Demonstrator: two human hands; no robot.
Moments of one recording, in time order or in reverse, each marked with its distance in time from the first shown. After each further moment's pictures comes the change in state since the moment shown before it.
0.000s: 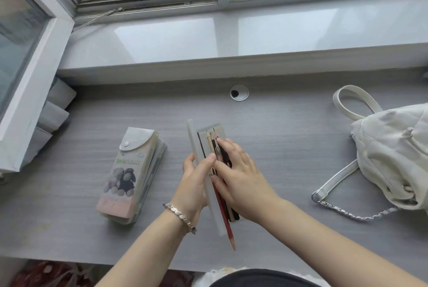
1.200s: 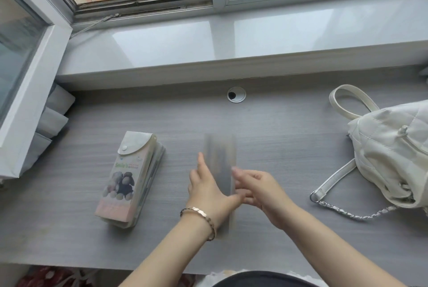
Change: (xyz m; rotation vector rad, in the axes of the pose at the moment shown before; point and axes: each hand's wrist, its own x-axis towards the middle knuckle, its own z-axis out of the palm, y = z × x) left_hand -0.004 -0.020 0.025 1.017 0.227 0.107; right_hand -0.017 0.017 -0.025 1.378 -0.304 0.832
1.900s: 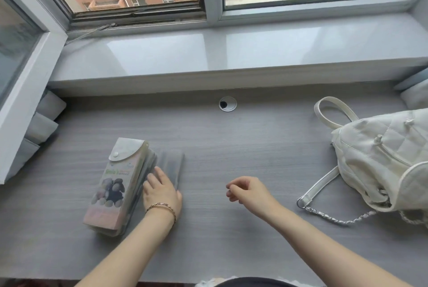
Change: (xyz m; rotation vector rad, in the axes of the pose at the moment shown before) left_hand 0.059 -0.067 -0.010 0.809 0.202 -0.173; right_hand 0.019 0.014 -0.017 -0.507 0.190 -0.020
